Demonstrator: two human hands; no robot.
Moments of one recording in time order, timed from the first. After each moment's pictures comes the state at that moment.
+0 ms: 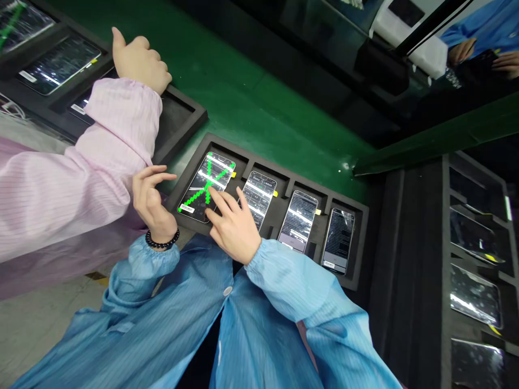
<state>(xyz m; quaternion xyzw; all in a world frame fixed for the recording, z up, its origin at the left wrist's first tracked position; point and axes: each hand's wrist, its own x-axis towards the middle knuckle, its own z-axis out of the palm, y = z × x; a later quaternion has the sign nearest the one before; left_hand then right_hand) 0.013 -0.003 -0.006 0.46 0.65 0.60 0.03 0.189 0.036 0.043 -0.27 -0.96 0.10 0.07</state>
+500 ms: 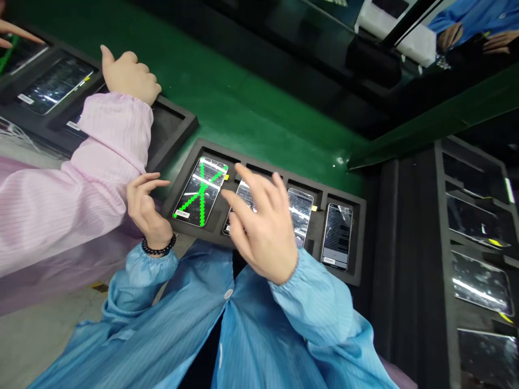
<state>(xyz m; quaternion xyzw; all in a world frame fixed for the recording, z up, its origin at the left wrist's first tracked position) 0.012 -0.003 -0.008 0.45 0.66 0.60 0.03 0.226 0.038 0.110 -0.38 -0.90 0.04 0.21</state>
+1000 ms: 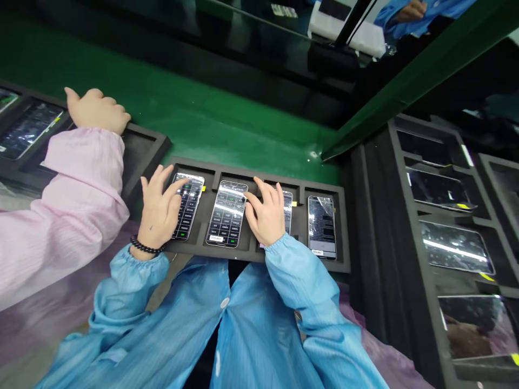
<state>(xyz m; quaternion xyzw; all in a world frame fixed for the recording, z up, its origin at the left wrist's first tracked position) 0.016 0.041 0.010 0.69 0.63 0.34 0.11 0.280 0.067 0.015 -0.51 -0.83 0.01 0.25</state>
